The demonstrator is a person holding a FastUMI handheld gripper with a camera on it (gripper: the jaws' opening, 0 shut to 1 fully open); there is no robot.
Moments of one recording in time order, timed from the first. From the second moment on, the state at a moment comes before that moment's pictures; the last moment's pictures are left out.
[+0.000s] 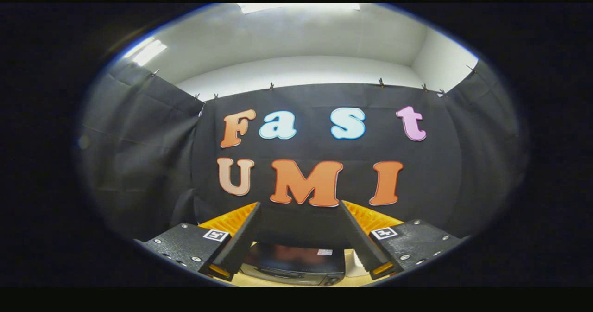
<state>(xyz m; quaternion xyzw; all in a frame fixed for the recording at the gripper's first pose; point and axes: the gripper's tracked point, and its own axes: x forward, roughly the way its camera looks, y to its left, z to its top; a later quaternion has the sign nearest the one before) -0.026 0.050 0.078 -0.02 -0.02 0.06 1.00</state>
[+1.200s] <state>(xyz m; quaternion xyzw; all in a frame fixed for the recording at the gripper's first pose) -0.037 0.065 0.105 0.00 -0.06 0.10 0.99</state>
